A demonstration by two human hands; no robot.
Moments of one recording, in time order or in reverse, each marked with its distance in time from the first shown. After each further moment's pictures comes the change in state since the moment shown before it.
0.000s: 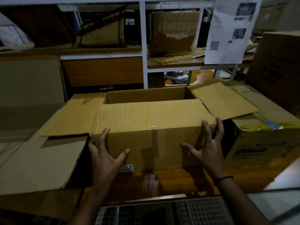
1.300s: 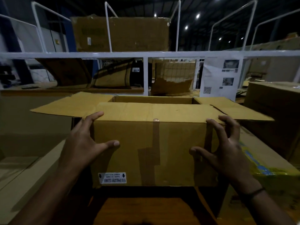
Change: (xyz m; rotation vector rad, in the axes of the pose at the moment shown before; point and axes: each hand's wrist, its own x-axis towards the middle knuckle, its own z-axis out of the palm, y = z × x) left_hand 0.082 0.133 -0.095 0.137 0.054 0.337; right_hand 0.109 -0.046 -0.123 0.017 0.086 -0.340
